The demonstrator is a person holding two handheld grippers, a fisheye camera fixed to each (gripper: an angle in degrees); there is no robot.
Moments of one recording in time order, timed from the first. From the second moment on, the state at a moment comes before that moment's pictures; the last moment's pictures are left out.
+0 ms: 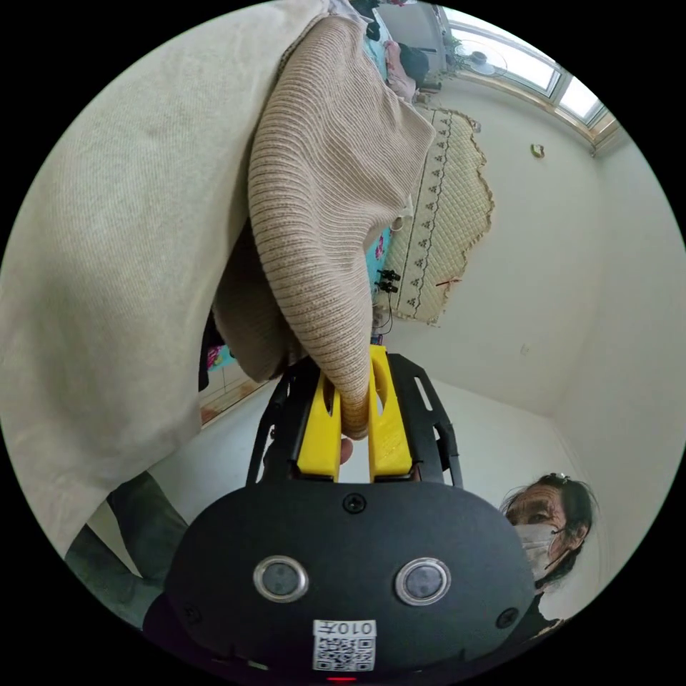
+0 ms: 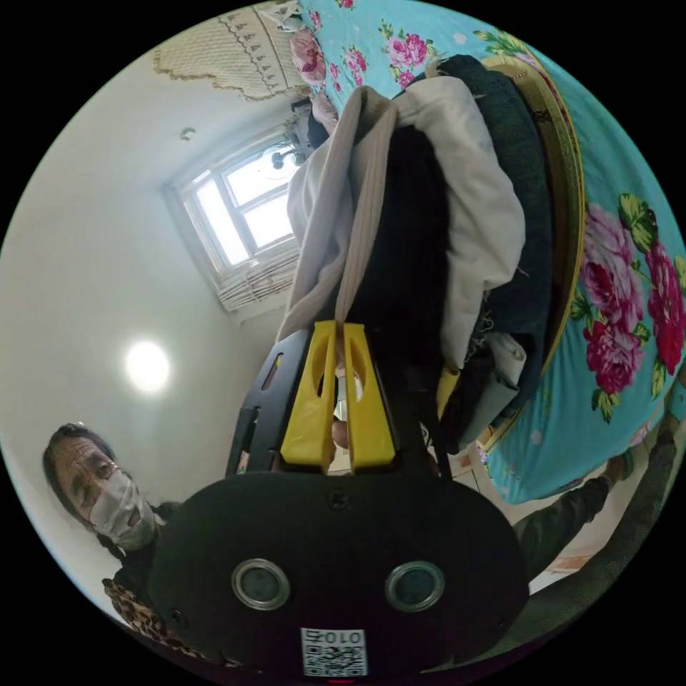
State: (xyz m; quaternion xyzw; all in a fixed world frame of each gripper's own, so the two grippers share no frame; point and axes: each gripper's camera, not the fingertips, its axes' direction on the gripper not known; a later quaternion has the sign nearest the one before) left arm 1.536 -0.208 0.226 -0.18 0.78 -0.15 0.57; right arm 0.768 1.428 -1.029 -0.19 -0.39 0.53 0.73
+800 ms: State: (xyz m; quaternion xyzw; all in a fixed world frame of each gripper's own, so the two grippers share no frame) left arm 1.513 -0.134 0.242 -0.20 0.78 -0.20 0.55; right arm 0.806 1.436 -1.037 -0.15 -0.49 0.59 0.63
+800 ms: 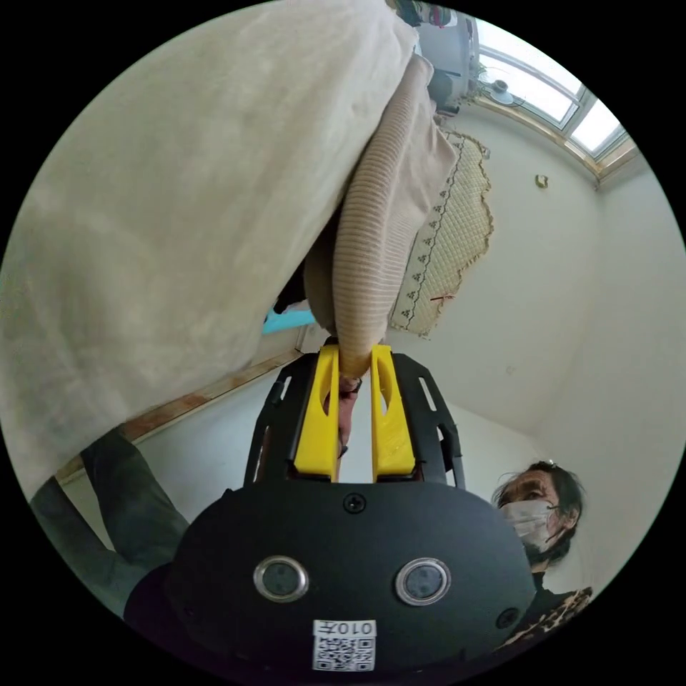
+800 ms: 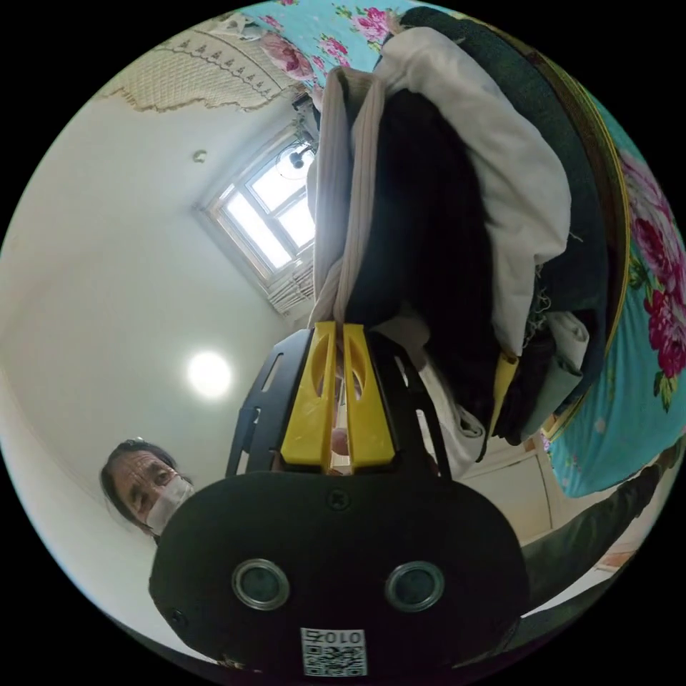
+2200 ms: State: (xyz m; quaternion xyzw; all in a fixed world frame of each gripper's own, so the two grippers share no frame) left arm 1.600 -0.156 0.218 0.01 0.70 -0.02 0.71; right arm 0.764 1.461 -1.060 -0.27 -0.26 0.52 0.77
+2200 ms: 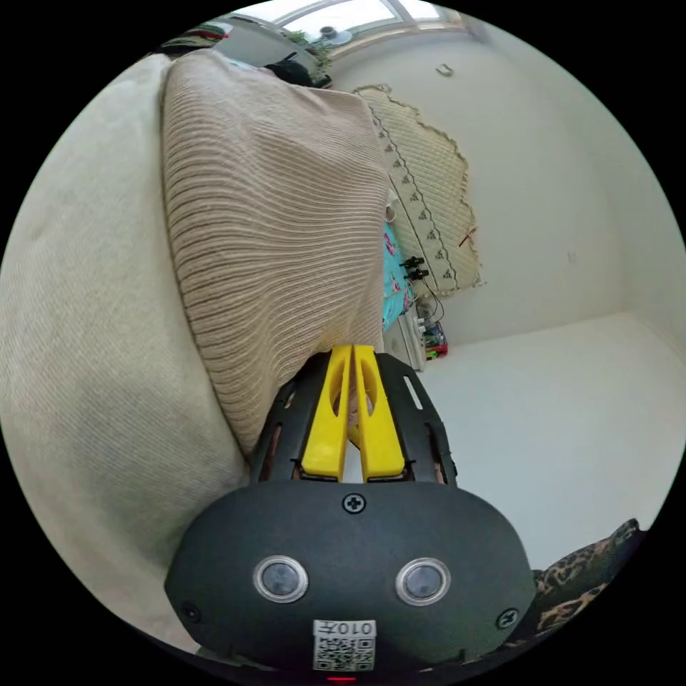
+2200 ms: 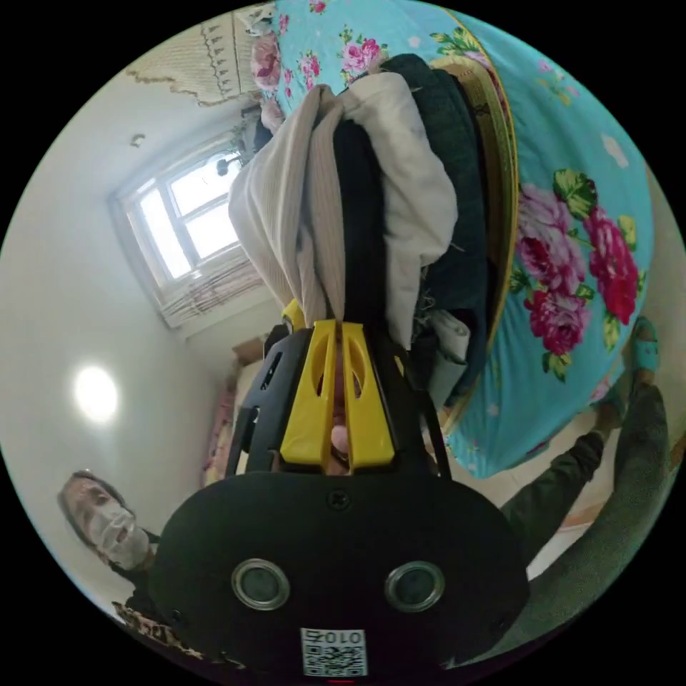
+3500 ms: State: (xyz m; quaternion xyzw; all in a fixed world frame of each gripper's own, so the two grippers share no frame) left arm 1.636 -0.169 0.221 -0.05 0.69 -0.03 0.72; right arm 0.929 1.399 -1.082 -0.27 -0.27 0.42 0.83
